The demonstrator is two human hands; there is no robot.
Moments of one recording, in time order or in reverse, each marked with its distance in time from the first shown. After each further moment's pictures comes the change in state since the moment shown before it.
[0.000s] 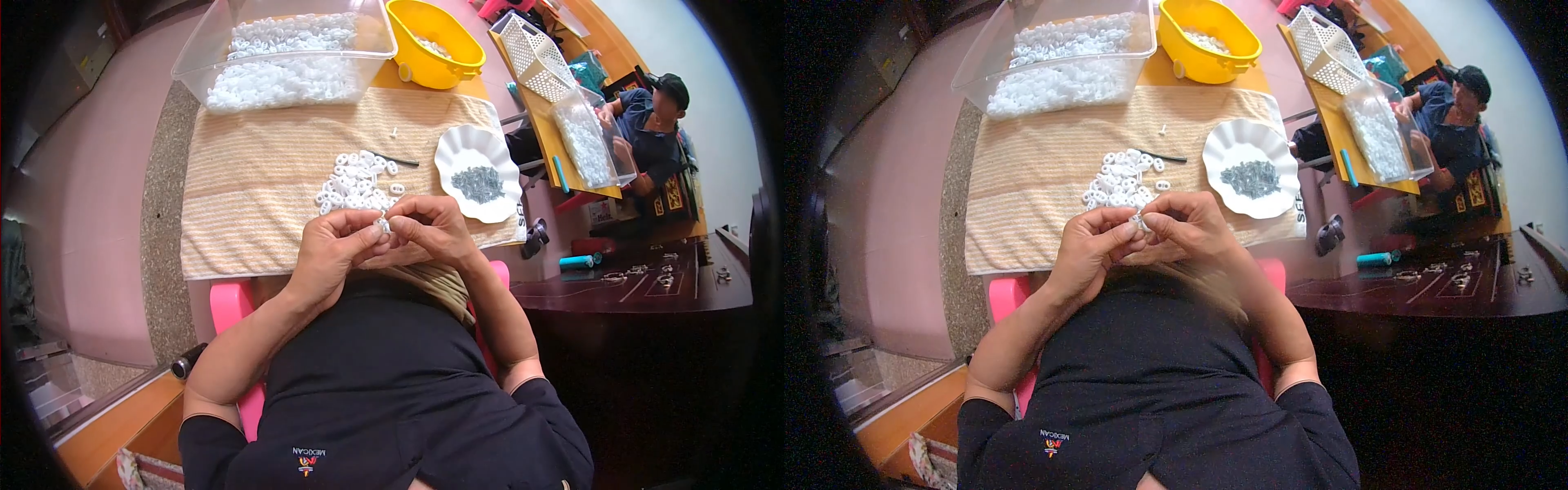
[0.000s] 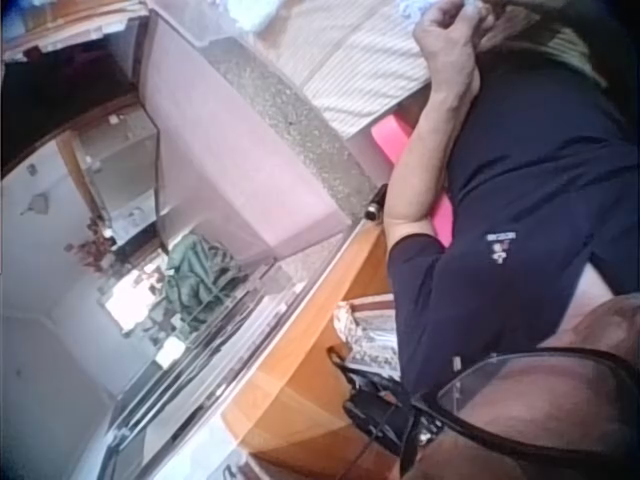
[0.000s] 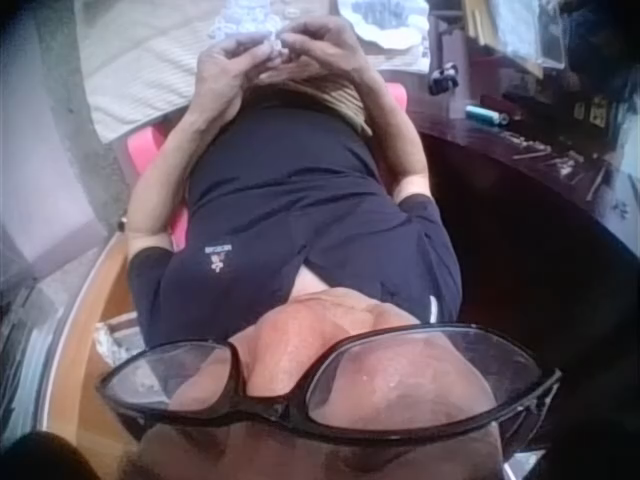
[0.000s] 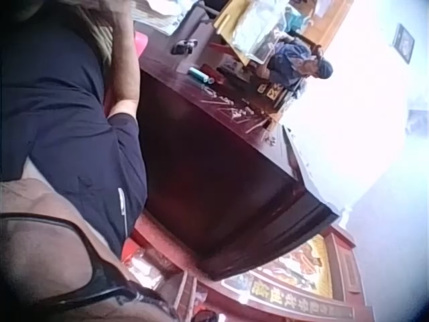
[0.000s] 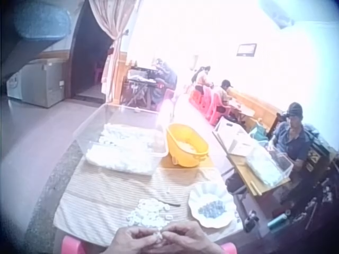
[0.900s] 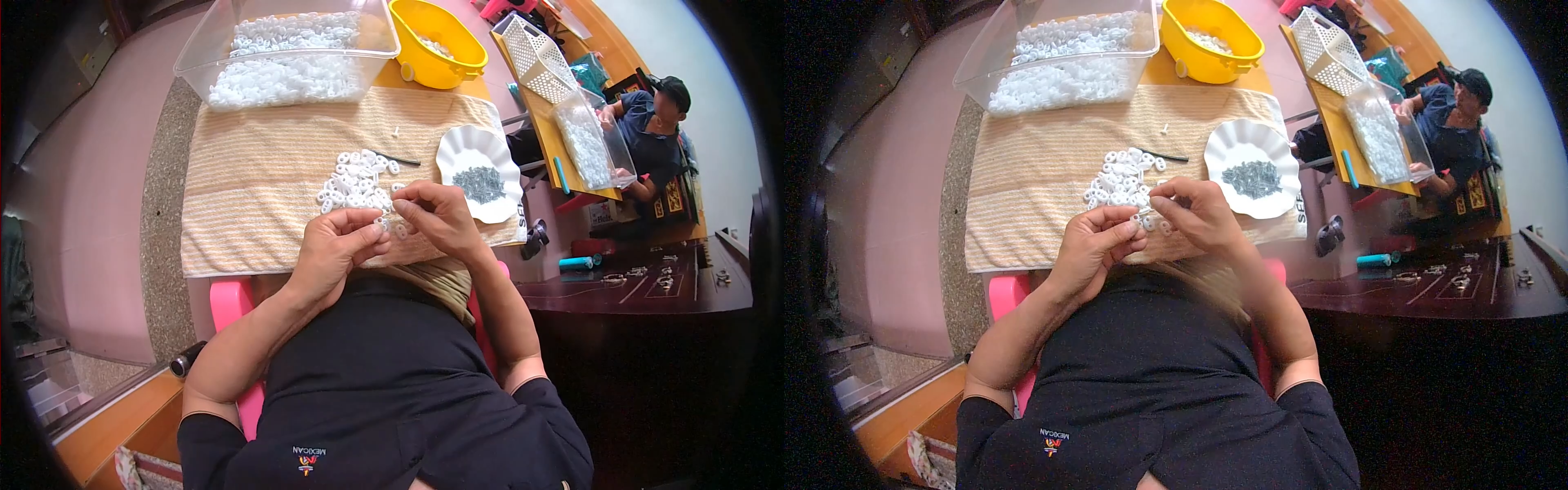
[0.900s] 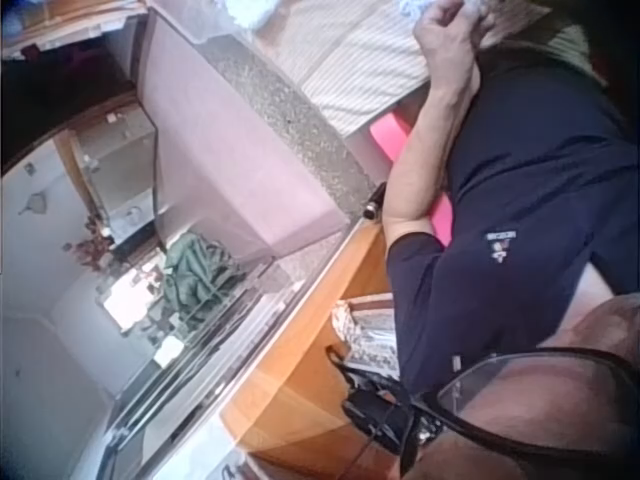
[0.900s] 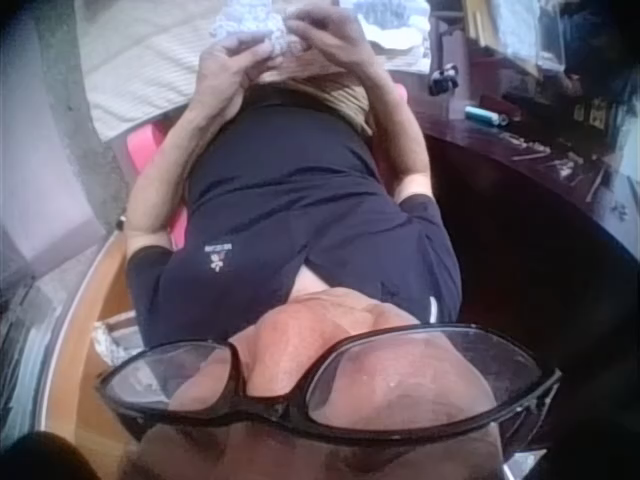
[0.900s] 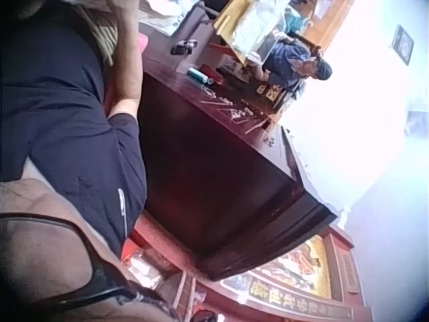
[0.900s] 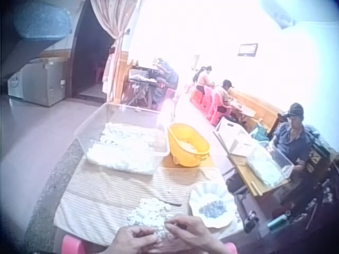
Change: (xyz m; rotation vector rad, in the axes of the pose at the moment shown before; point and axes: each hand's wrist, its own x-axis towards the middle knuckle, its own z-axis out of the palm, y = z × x) left_hand 0.001 -0.002 -0.001 -0.052 0.042 -0.036; right_hand 0.009 -0.006 -0.006 -0.209 0.138 0.070
